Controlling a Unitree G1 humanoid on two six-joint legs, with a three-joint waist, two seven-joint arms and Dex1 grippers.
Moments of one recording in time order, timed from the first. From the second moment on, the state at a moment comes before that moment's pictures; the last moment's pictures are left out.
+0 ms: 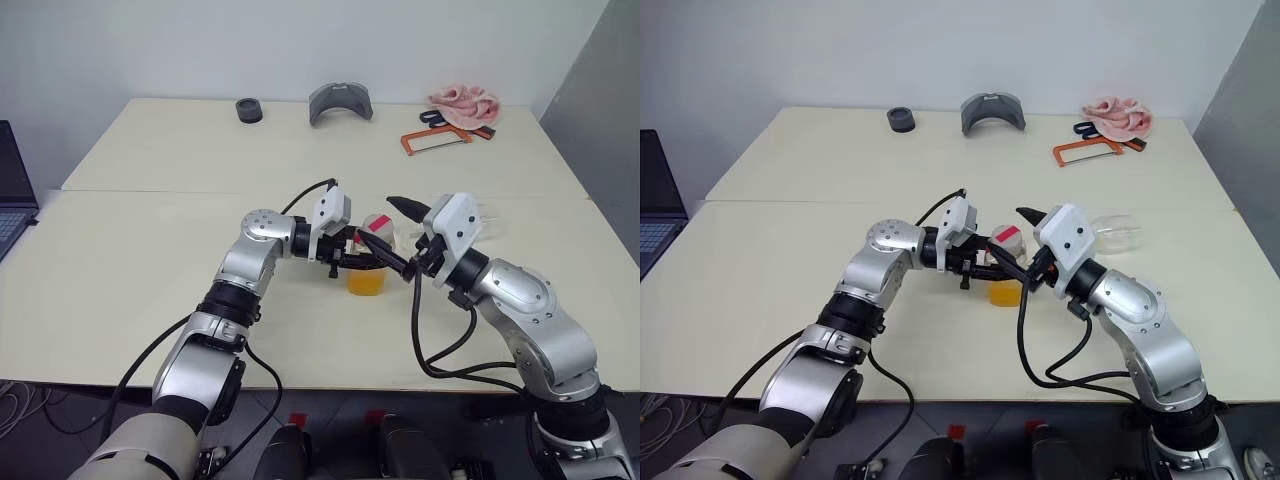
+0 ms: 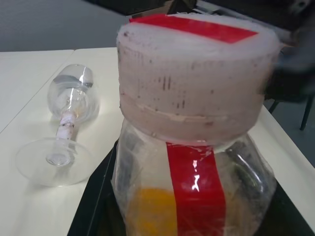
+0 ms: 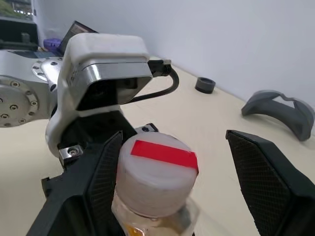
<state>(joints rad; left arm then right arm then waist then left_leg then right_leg) -0.87 0.27 -0.19 0.54 -0.23 0.08 -1.36 -0.37 -0.42 0.12 -0.56 0.28 0.53 0.47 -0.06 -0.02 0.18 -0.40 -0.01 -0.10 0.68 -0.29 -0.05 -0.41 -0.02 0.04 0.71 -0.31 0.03</state>
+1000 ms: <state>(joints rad) -0.87 0.27 -0.19 0.55 -0.22 0.07 -1.37 -0.29 -0.58 -0.06 -0.69 0.58 0.71 0.57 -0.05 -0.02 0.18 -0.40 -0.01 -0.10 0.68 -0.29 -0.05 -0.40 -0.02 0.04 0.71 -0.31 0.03</state>
